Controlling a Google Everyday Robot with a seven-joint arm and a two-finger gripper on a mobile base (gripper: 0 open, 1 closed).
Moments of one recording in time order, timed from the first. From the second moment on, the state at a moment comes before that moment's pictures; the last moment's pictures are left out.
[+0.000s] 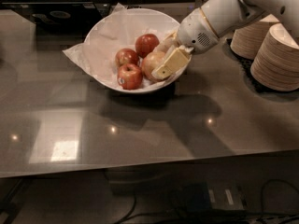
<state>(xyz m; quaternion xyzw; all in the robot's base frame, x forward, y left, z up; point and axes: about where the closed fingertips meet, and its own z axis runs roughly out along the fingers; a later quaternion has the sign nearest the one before) 0.573 -0.042 0.922 -0.62 0.67 0.27 0.29</state>
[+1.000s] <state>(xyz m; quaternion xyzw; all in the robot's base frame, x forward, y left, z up) 0.577 -0.033 0.961 -0.67 0.62 0.25 0.33</state>
